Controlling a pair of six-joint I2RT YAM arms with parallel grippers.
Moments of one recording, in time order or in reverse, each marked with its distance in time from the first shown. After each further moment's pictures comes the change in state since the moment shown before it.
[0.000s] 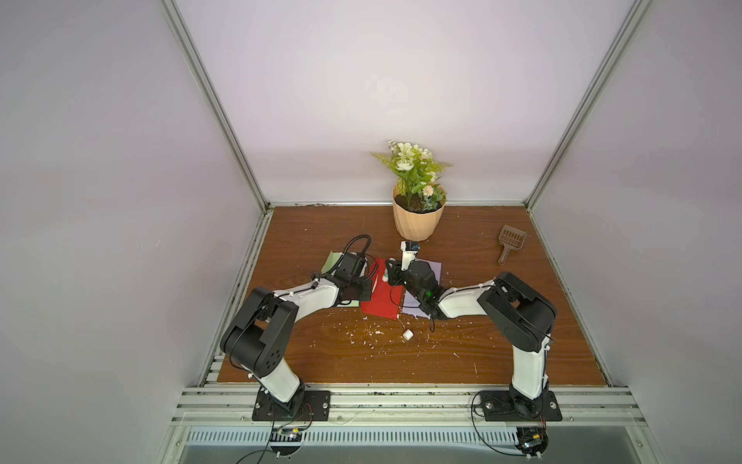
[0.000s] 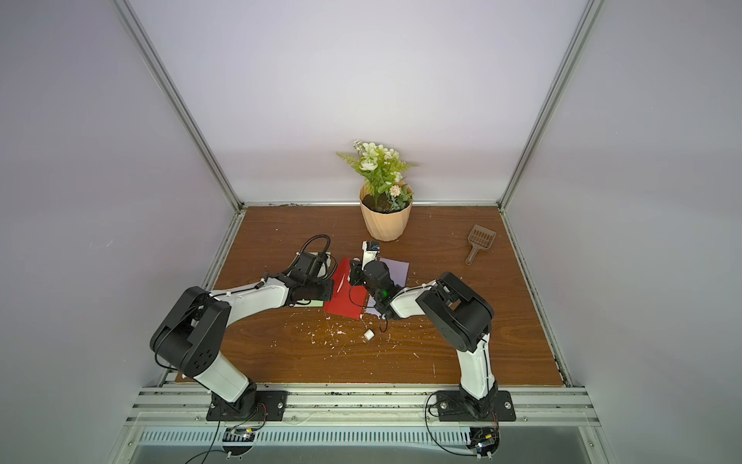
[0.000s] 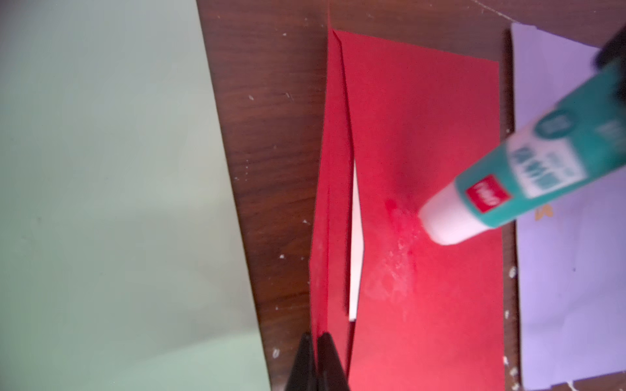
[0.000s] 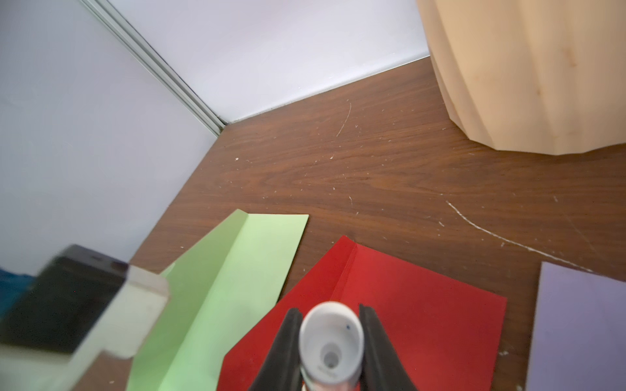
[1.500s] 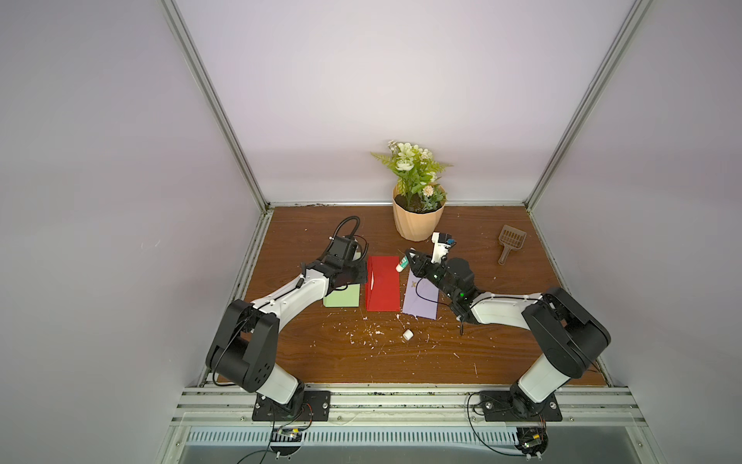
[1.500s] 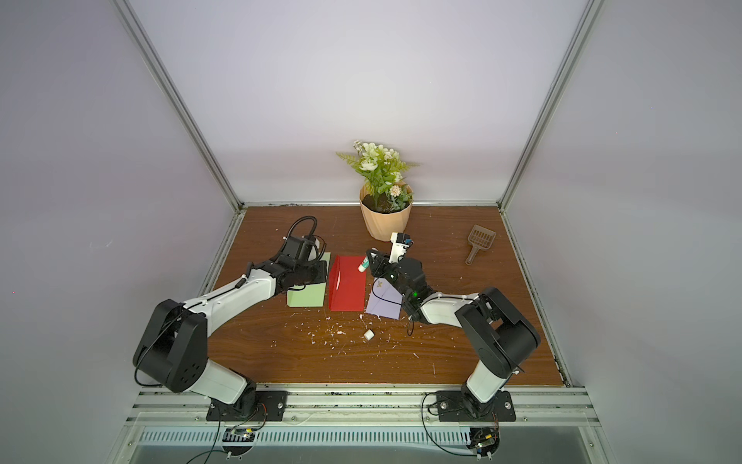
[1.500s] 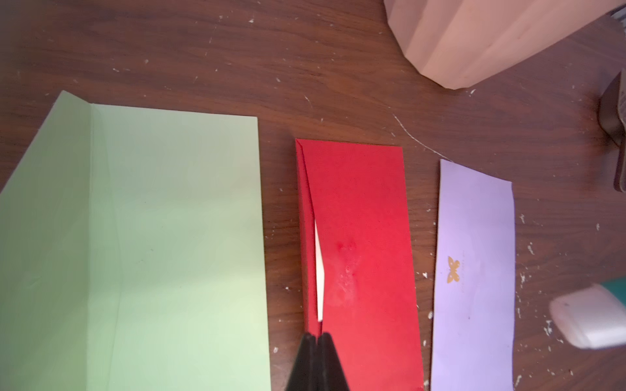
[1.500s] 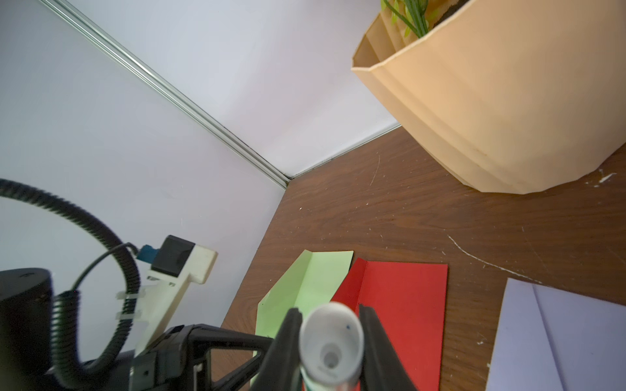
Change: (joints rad) left arm 0.056 -0.088 0.131 -0.124 0.026 -0.115; right arm -0.132 -0.282 -0.218 0.113 -0.212 0.165
